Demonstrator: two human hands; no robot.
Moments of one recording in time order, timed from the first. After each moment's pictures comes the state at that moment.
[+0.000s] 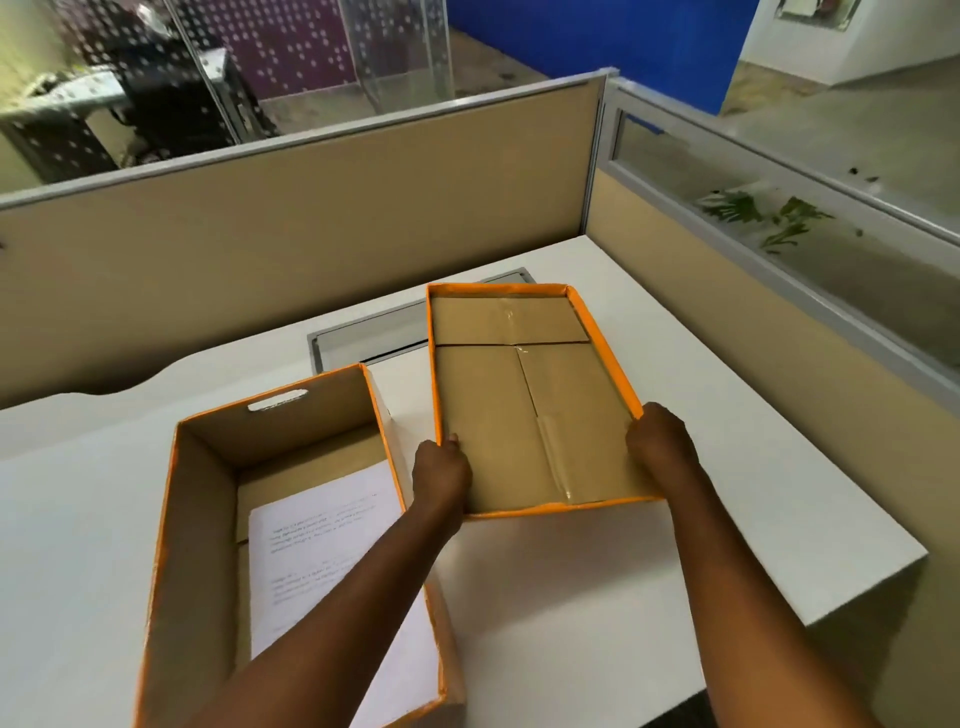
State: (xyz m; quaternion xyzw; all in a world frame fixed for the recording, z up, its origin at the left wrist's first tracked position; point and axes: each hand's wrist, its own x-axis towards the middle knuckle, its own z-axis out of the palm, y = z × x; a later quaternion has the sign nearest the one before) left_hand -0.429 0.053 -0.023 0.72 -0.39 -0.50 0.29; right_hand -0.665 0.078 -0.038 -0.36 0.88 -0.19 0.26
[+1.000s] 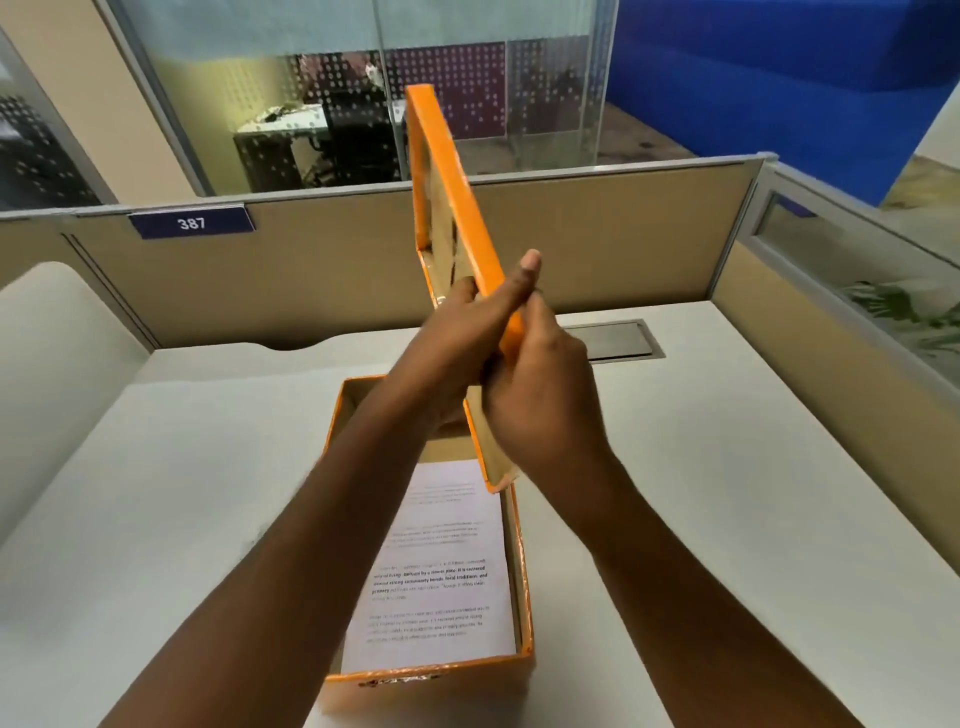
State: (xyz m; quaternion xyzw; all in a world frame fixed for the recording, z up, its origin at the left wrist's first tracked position) left_hand -0.334 0.094 0.205 0.50 -0.49 -0.56 0.44; right_hand -0.411 0.141 0.188 -0.65 0.58 -0.46 0.19
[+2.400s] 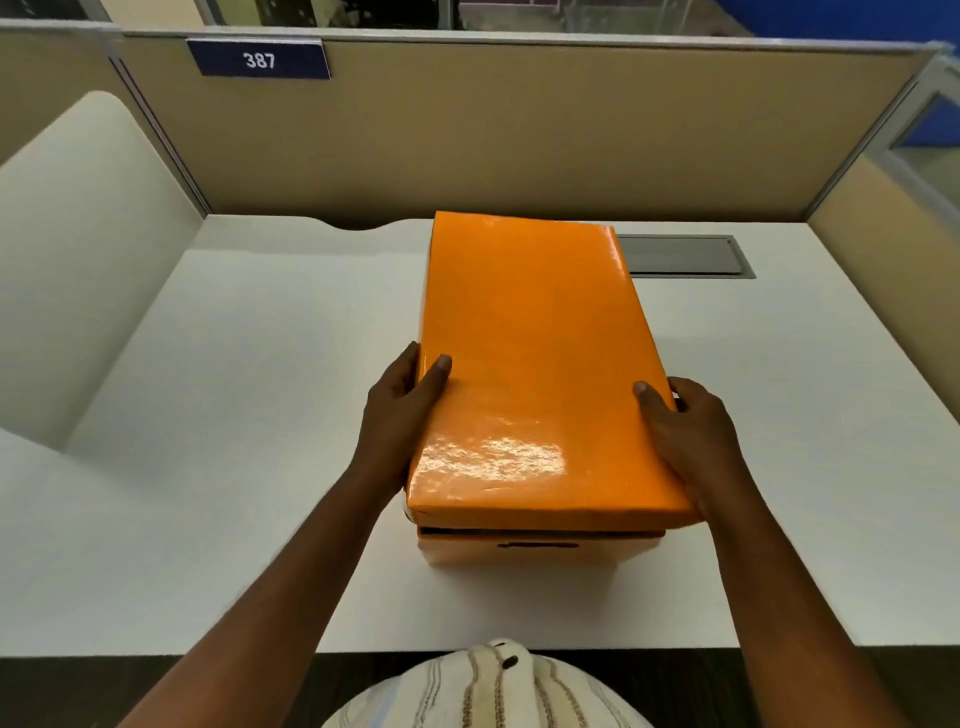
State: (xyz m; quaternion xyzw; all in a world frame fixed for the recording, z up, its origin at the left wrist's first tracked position) left_hand -0.133 0.187 0.038 0.63 -0.38 -0.51 0.46; right_hand -0.403 0.169 0.037 -0.49 0.74 -0.29 0.36
